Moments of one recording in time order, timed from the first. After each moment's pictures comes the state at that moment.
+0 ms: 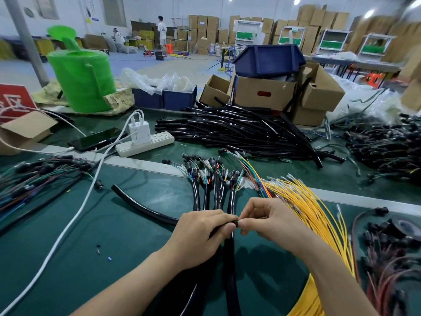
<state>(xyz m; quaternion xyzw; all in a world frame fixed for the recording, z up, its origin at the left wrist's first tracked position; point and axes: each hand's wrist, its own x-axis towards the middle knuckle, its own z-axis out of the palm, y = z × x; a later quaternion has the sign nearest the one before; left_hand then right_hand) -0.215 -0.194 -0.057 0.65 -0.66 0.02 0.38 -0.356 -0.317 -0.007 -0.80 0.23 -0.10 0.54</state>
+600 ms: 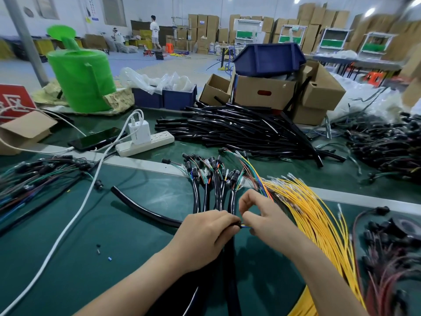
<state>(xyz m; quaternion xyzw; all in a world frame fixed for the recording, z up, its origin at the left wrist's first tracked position) -0.223 -0.195 -0.051 0.64 -0.69 0.05 0.34 -0.346 -0.310 -0.015 -0.85 0.27 -0.15 0.43</state>
